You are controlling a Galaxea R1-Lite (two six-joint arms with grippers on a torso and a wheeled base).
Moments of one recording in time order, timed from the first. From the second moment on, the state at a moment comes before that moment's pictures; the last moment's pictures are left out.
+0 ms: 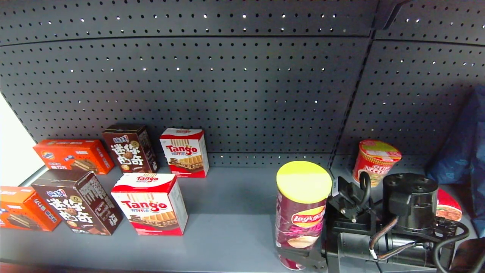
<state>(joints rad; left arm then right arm) -0.54 0.31 -0.44 0.40 -0.06 -0.13 0.65 1.72 -0.44 -0.99 0.52 -0.16</state>
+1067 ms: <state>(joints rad) -0.54 0.30 -0.45 0.40 -0.06 -0.13 0.62 1.52 -0.24 -0.99 0.52 -0.16</state>
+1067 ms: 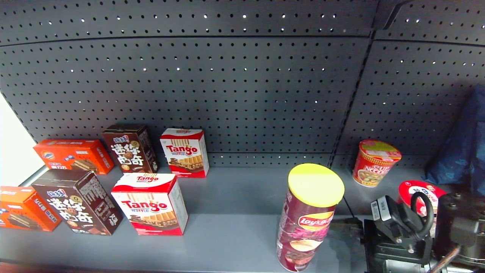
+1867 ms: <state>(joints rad) -0.55 0.39 -0.53 0.39 -0.09 -0.08 0.61 1.20 -0.16 -0.91 0.47 -0.16</state>
